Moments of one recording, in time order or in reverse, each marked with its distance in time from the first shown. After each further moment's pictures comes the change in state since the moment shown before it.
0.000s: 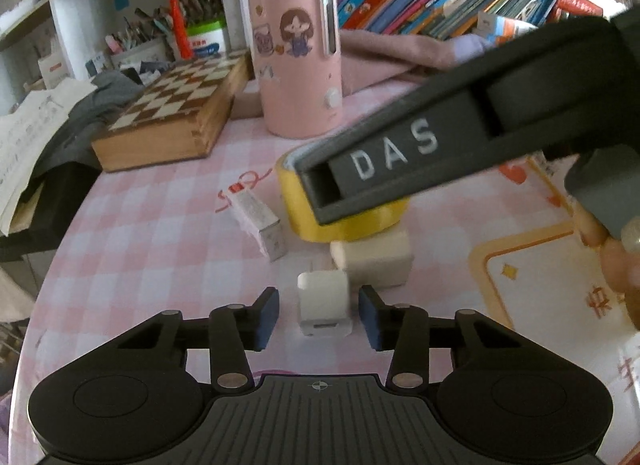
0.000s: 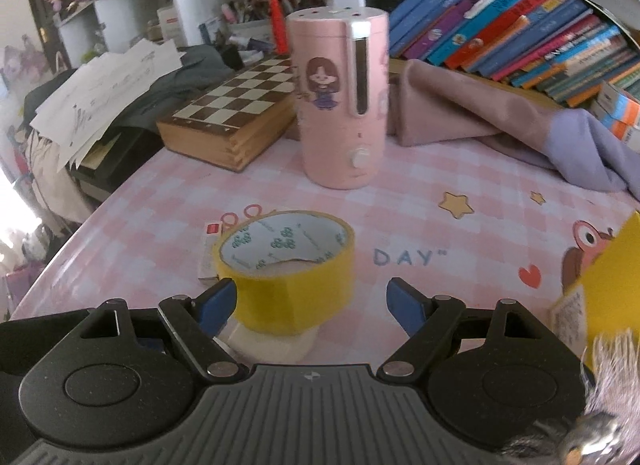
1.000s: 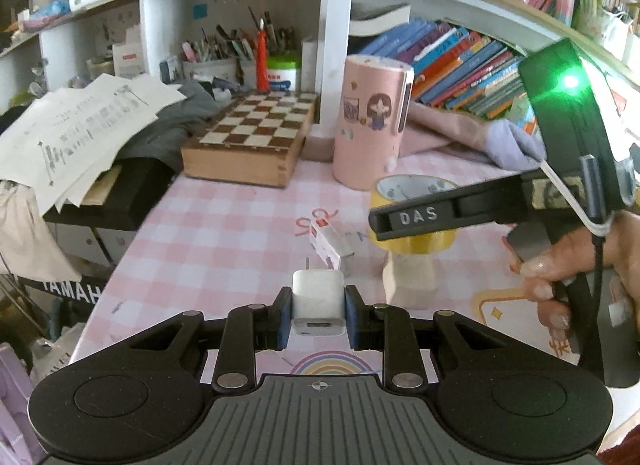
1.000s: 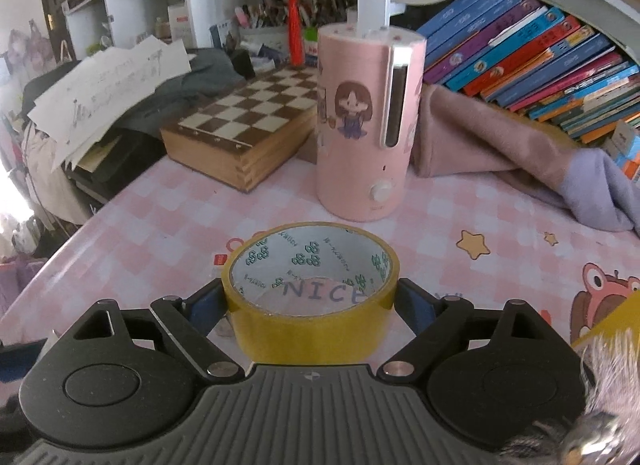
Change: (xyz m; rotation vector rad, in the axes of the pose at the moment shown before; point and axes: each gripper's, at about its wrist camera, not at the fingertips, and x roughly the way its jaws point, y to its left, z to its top) left arm -0.093 0.051 -0.005 -0.194 -0.113 0.019; right arm 0.011 0.016 0.018 -0.055 -0.035 -0.030
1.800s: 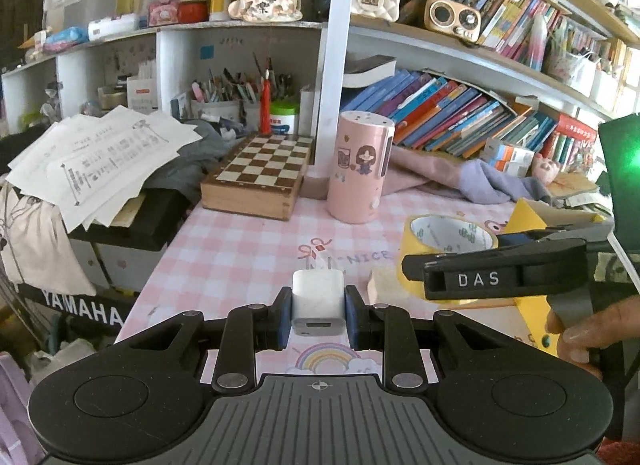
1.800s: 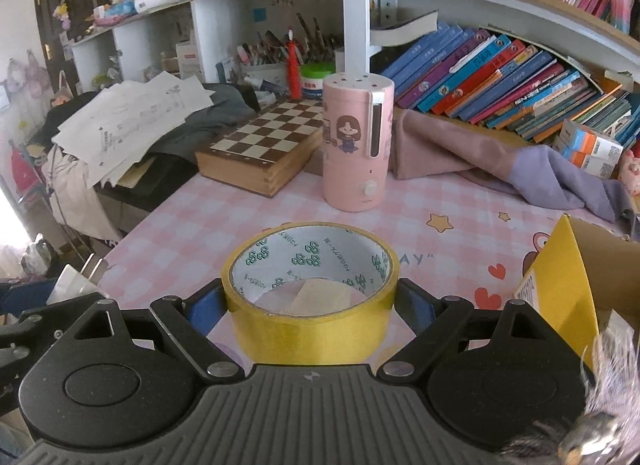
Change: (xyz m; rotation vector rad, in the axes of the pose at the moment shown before) left arm -0.080 0.014 -0.013 -0.012 -0.112 -0.048; right arm -0.107 0.034 -0.039 0.052 -0.081 -0.037
